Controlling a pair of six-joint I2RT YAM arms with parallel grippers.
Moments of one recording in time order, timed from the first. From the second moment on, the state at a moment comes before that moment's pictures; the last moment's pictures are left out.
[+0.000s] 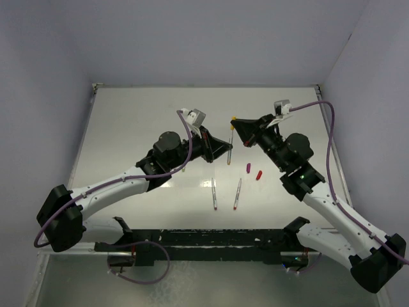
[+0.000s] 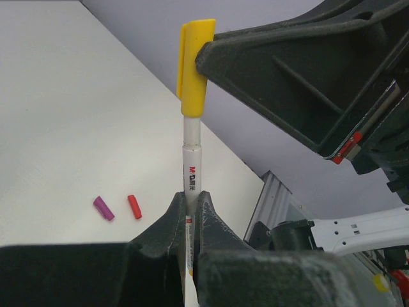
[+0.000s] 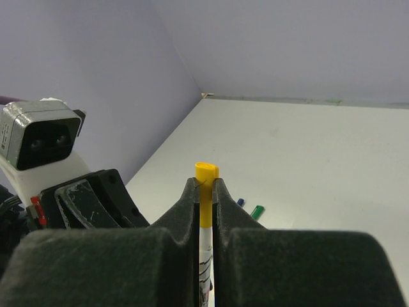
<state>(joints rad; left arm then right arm) -0.85 1.29 0.87 0.44 0.21 -0.61 0.59 0.91 0.80 0.26 -0.02 0.46</state>
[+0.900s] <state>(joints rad) -0.75 1.35 0.87 0.43 0.31 -0.68 0.57 0.99 0.80 0.18 -0.11 0.46</state>
